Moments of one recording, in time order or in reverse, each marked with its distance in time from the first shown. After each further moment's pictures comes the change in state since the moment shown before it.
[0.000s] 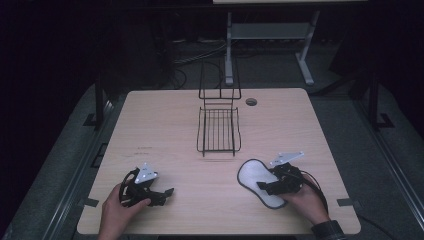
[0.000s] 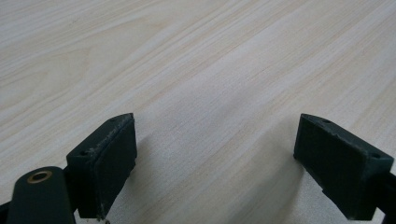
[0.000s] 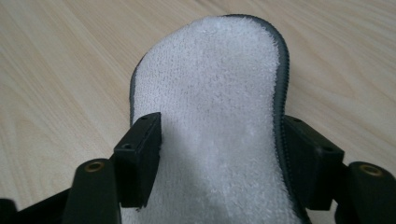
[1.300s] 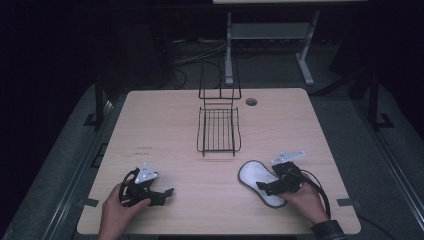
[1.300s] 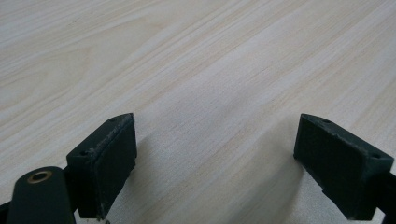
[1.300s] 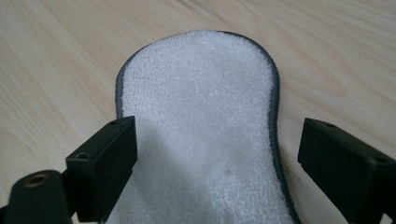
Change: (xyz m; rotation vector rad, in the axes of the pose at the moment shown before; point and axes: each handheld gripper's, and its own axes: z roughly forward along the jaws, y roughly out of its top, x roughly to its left) left arm 0.000 0.000 0.000 0.000 0.000 0.000; right arm -0.004 -0.002 0.005 -0.021 -0.022 0.034
